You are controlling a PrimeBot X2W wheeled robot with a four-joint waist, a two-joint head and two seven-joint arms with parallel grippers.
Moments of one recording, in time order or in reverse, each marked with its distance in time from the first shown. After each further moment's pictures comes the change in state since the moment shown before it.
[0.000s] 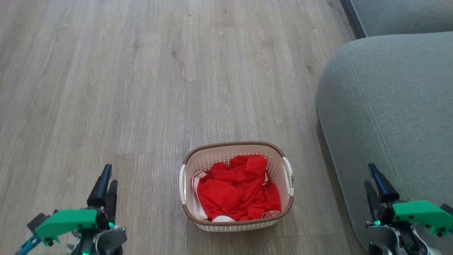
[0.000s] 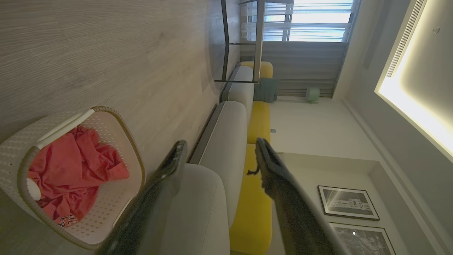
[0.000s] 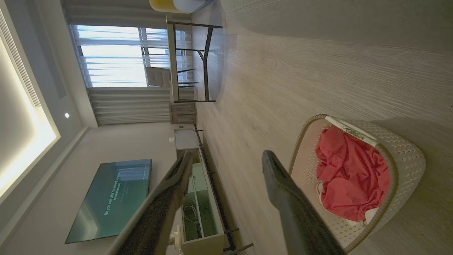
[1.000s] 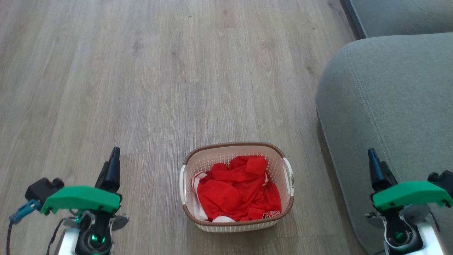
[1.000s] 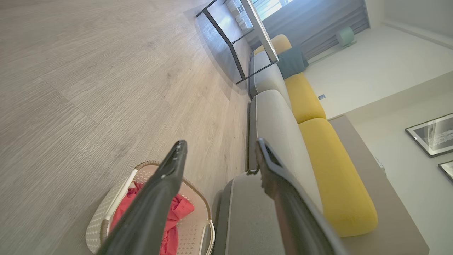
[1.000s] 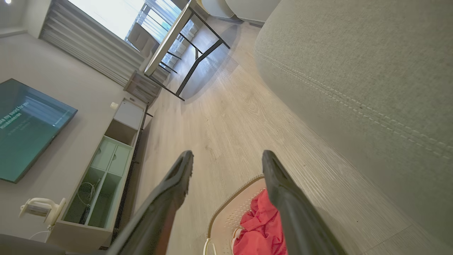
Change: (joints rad) left arm -0.071 0.055 -0.103 -0.016 0.469 0.053 -0.109; right arm -0.066 -0.026 0.023 0.004 -0.608 0.000 -0.099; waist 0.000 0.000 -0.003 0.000
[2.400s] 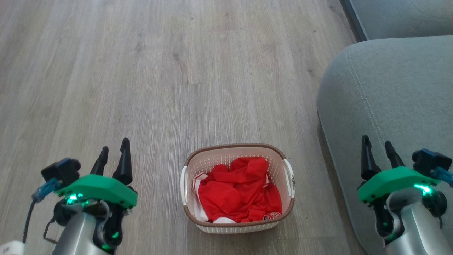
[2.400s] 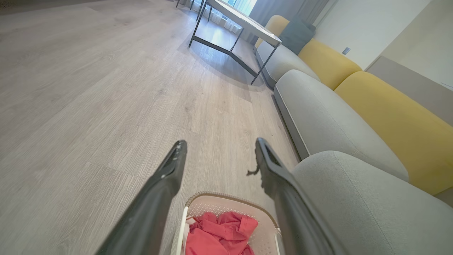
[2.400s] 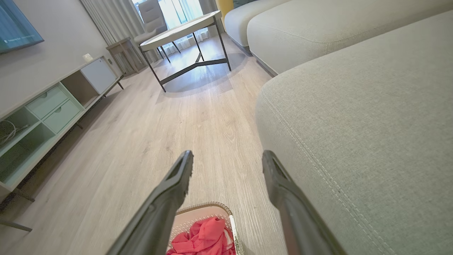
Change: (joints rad) left arm -0.077 0.046 -0.111 0.070 0.408 0.028 -0.118; right arm -0.090 -0.003 0.023 0.083 -0.502 0.000 -0.109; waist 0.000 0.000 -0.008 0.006
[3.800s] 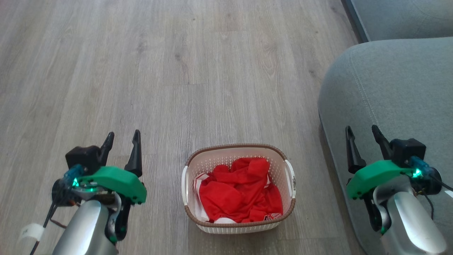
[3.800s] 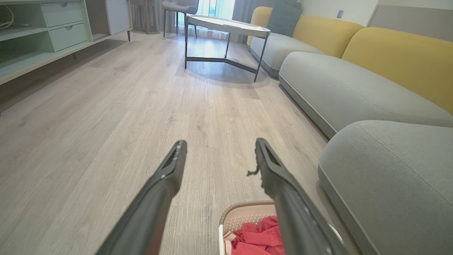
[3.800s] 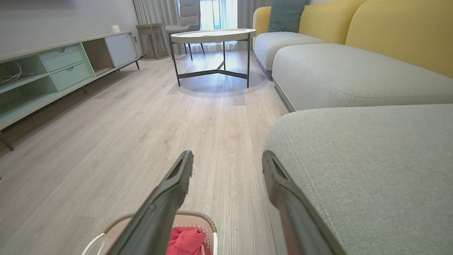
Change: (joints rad) left arm -0.075 0.033 -0.106 0.051 0.255 0.037 -0.055; right arm -0.070 -0.050 0.128 0.055 -0.198 0.000 -0.086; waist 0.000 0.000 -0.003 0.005
